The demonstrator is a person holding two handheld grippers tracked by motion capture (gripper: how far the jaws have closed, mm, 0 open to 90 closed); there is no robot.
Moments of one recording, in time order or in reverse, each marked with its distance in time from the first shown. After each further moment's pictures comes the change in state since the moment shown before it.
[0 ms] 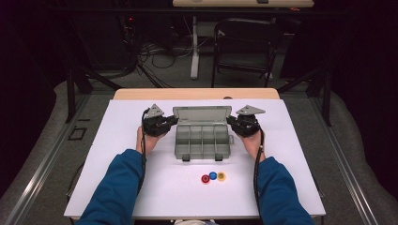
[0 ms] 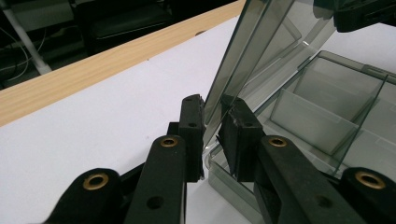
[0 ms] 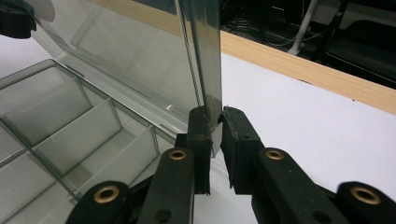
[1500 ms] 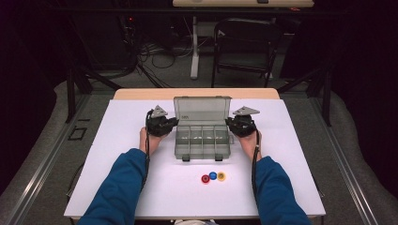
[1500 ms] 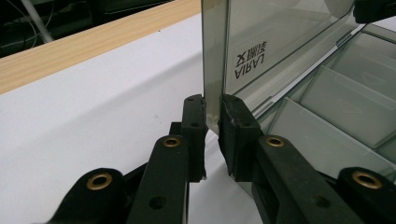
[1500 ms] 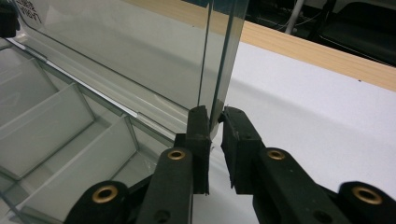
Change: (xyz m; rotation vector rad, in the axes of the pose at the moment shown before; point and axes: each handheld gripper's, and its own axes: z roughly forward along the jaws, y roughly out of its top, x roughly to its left) left arm 0.006 -0.010 0.021 0.077 0.047 -0.036; right arm -0.002 -0.011 0.023 0.050 -0.042 0.015
